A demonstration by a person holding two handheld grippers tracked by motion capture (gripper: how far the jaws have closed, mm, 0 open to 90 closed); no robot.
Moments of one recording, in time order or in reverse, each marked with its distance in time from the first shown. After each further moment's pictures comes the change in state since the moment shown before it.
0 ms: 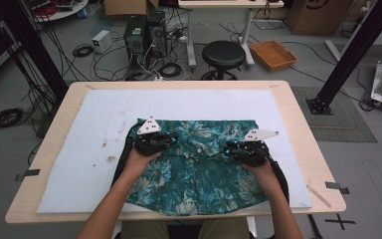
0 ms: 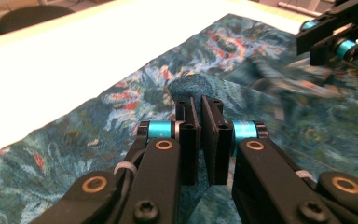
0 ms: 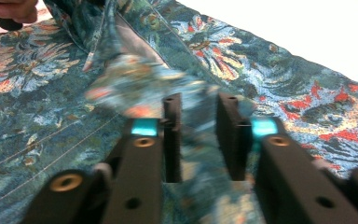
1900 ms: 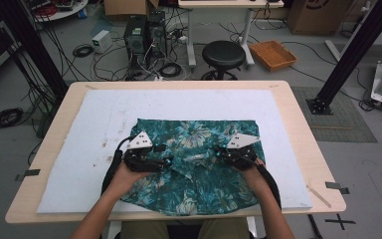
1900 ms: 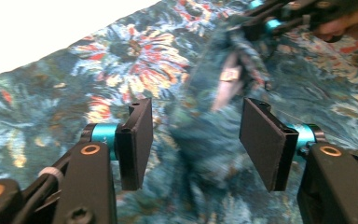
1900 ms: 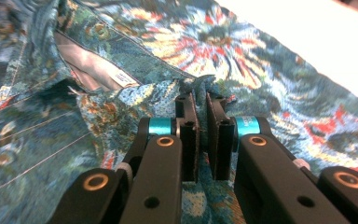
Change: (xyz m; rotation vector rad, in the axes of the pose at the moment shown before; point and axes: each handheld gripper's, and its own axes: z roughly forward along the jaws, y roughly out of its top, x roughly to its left) left arm -0.019 -0.021 -0.035 0.082 -0.054 -0.024; right arm 0.029 0.005 0.024 0.055 -0.070 -0.185
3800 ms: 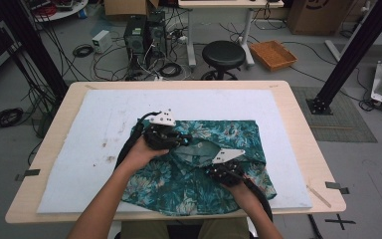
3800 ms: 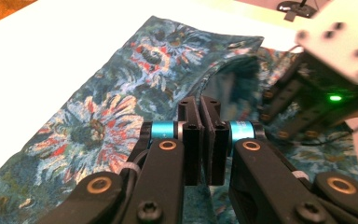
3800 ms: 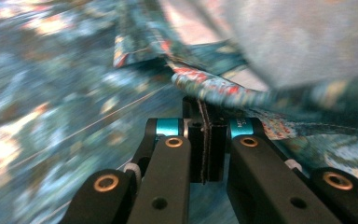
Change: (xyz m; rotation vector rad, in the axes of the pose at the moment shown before) left arm -0.009 0.083 0.029 0.059 -0.168 0.139; right arm 0.053 -0.005 0.012 0.114 0.090 0.083
